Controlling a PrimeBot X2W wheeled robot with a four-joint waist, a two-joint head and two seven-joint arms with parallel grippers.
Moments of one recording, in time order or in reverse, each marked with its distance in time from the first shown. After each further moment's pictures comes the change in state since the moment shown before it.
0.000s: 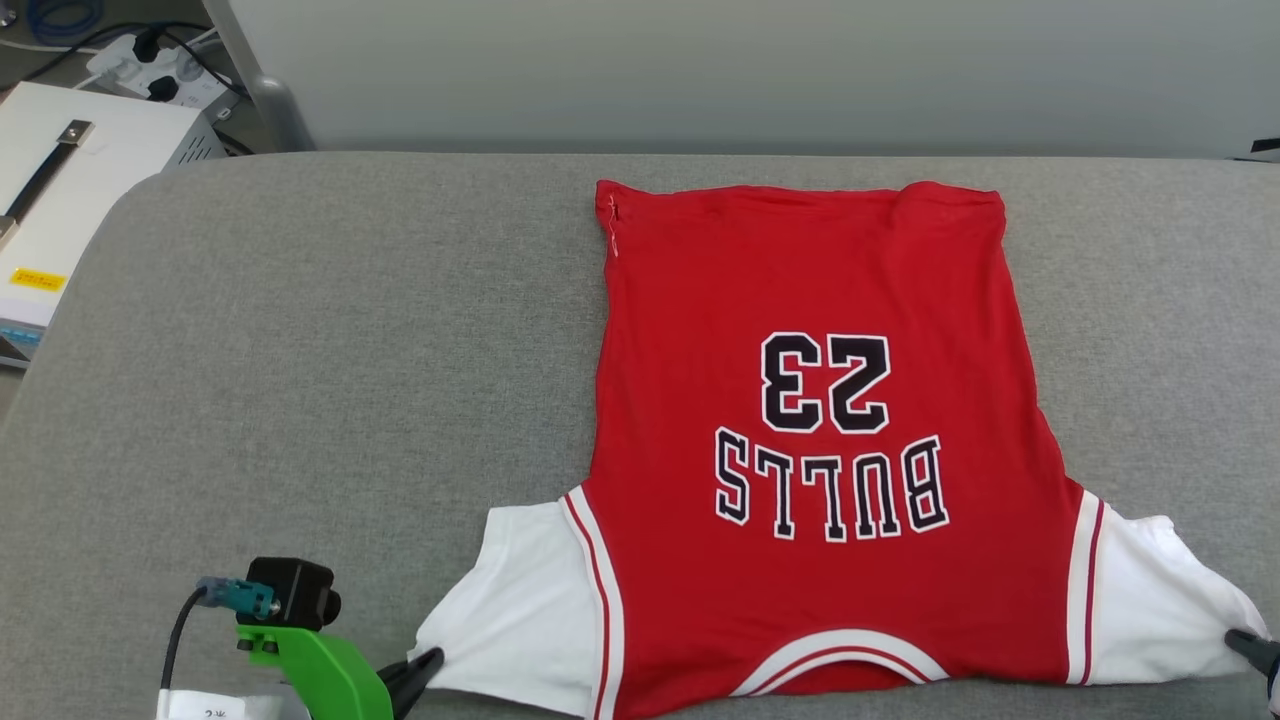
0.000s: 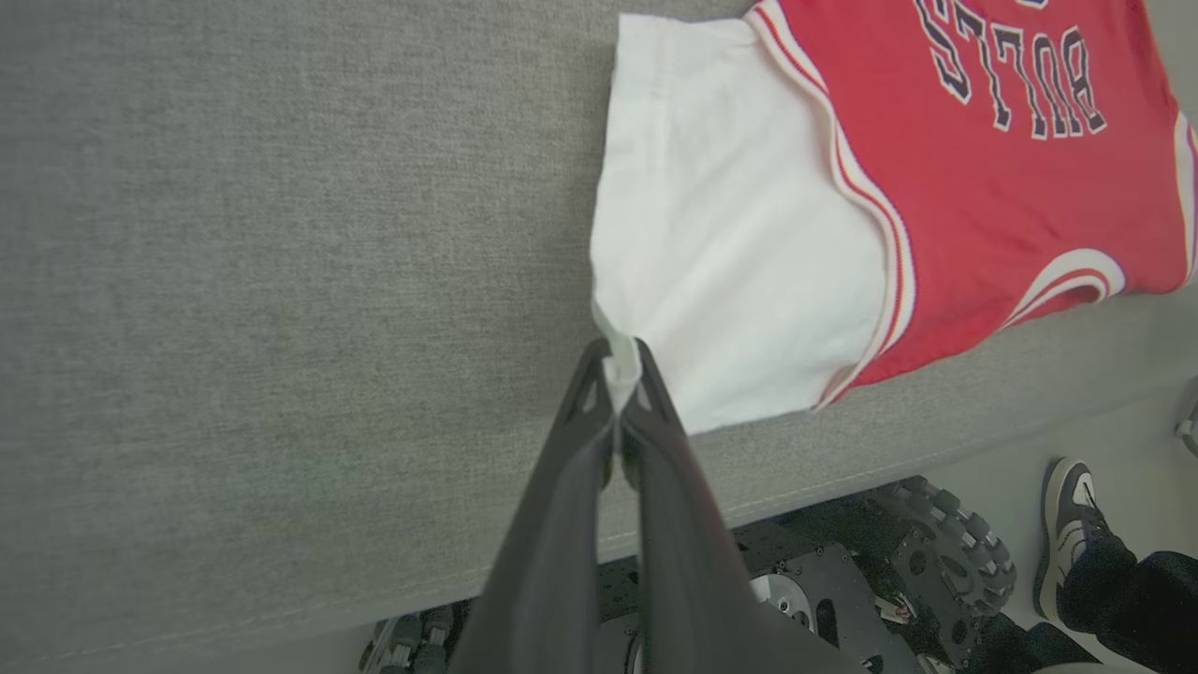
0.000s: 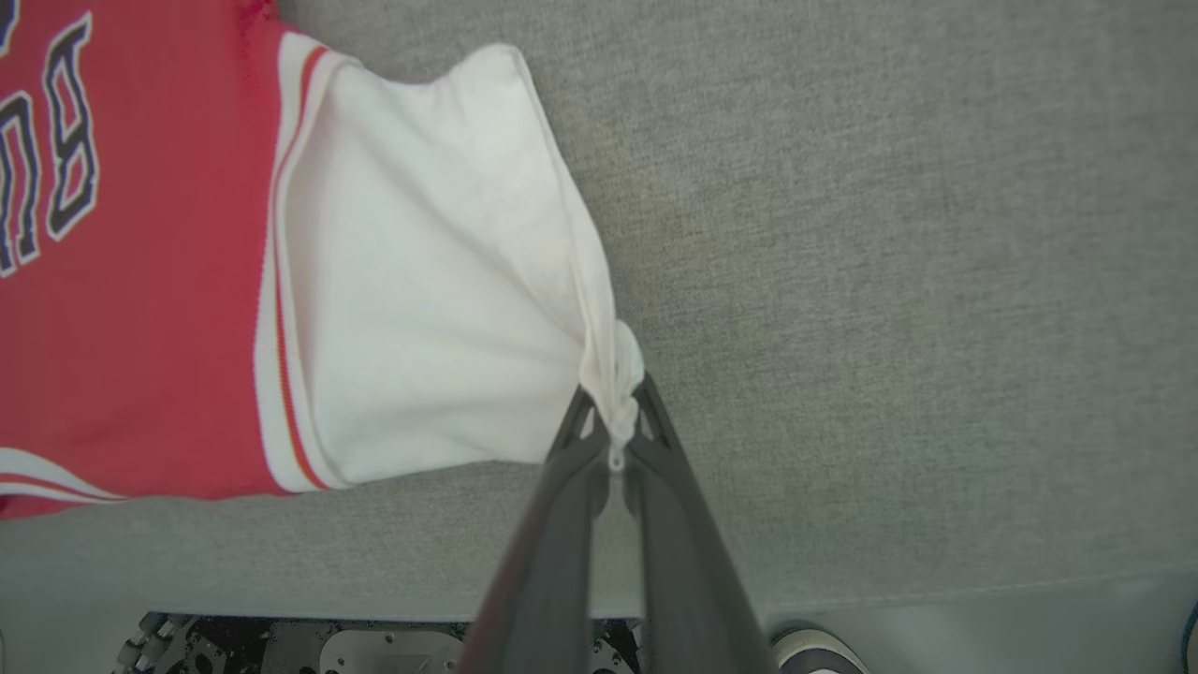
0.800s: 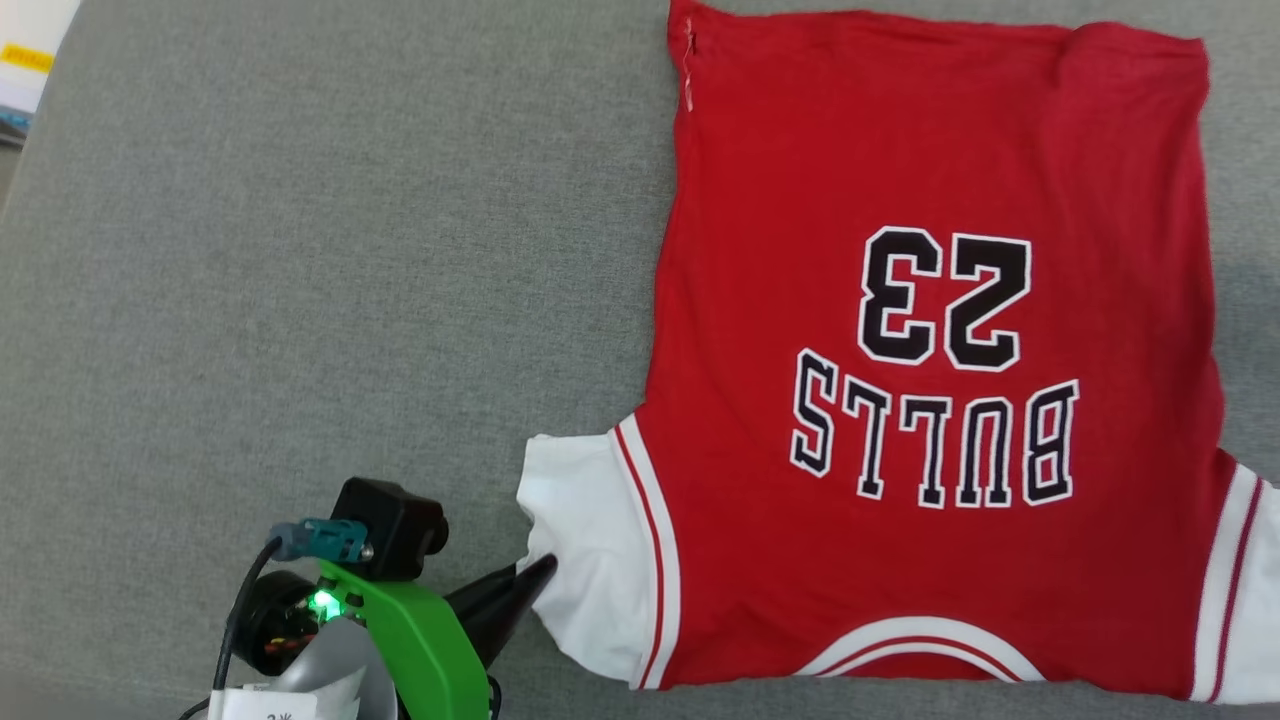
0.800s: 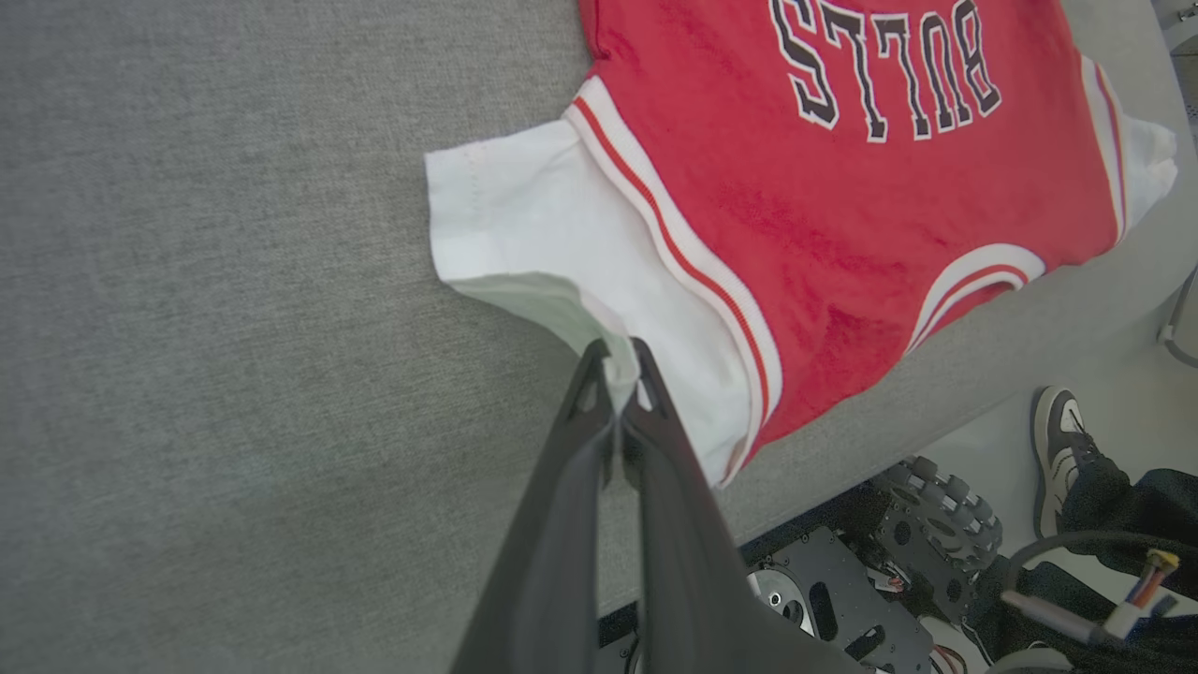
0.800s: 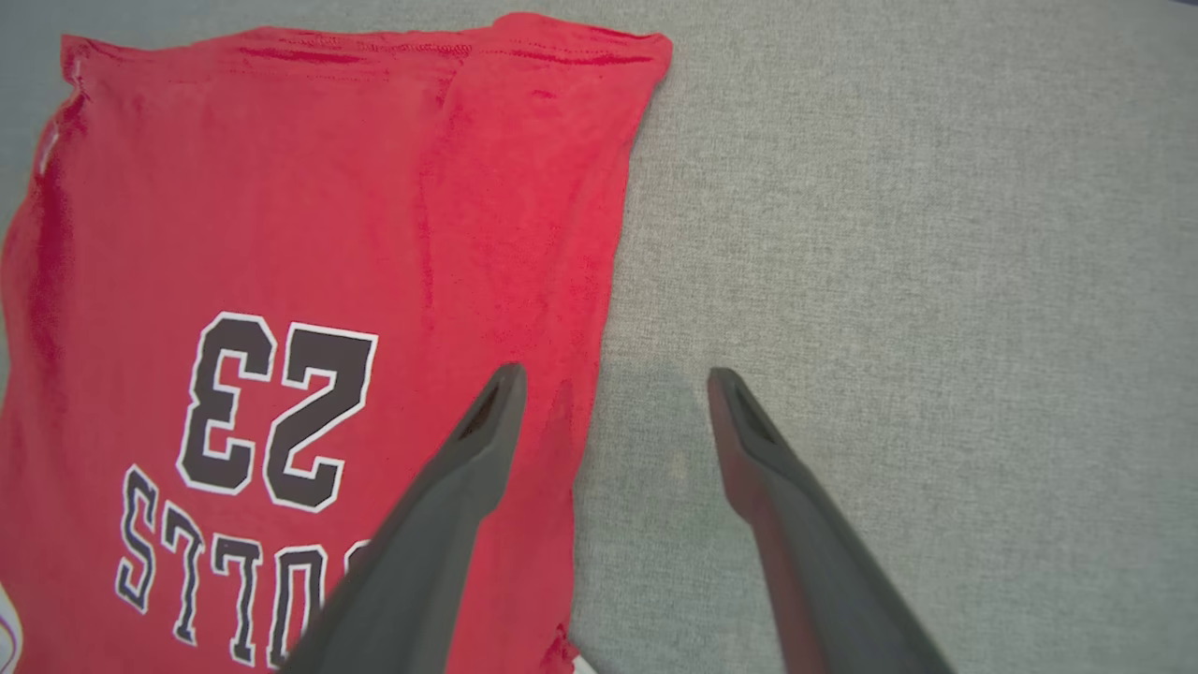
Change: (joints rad) left arm -0.105 0.011 -0.096 -0.358 0.130 0.025 0.074; right arm -0.605 -0.076 0.048 -0.153 -0.053 -0.001 0.260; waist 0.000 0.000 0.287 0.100
